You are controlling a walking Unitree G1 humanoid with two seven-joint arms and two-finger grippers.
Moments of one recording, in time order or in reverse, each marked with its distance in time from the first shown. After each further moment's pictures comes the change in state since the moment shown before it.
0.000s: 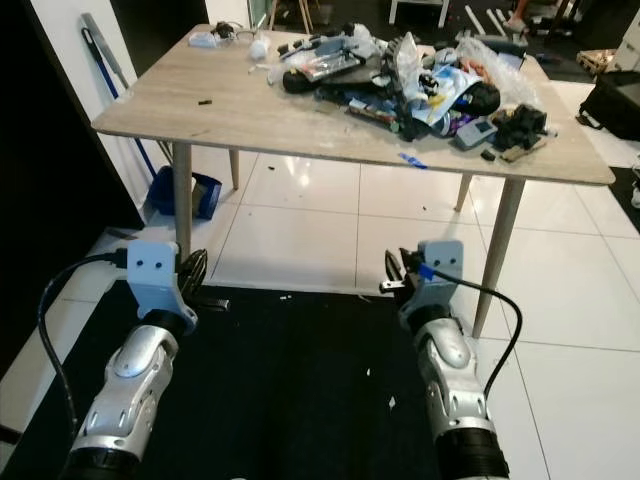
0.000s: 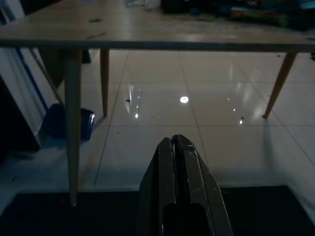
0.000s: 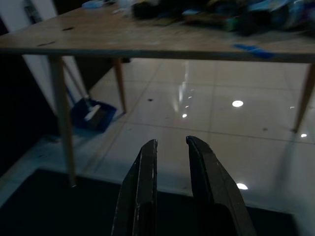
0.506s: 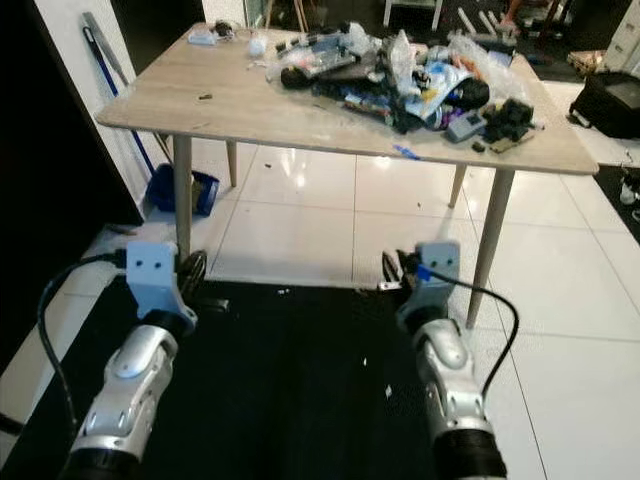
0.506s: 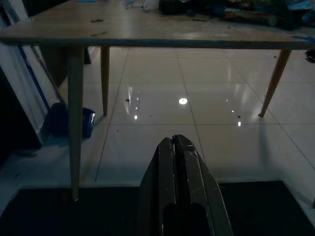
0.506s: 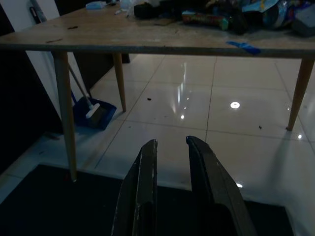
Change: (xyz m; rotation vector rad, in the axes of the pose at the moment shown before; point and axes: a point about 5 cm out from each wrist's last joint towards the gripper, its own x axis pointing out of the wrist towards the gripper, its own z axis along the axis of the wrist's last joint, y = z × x) left arm -0.001 0.001 -0.001 -0.002 0.001 0.006; right arm -0.001 0.001 -0.002 0.000 0.007 0.006
